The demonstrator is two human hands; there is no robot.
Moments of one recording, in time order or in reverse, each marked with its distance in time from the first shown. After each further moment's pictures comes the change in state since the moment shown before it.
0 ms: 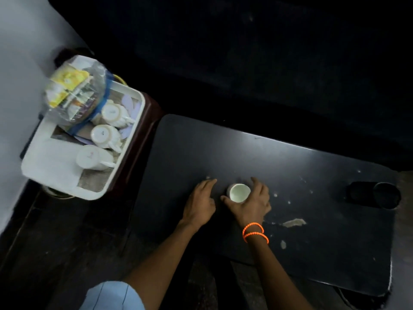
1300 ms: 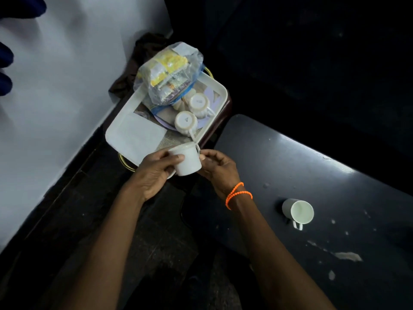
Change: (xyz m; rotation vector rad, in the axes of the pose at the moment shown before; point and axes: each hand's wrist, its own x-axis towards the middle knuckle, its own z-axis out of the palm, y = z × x) left_hand -0.056 -0.163 -0.239 -1.352 0.203 -0.222; right_hand -0.068 -0.217 0.125 0.949 -0.855 0.061
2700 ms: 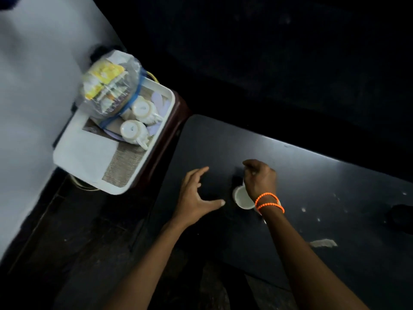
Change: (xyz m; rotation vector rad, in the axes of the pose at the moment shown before) left_hand 0.010 -0.151 0.151 0.923 -0.044 0.377; right_hand -0.024 -0.037 -0.209 -0.987 0.581 -0.272
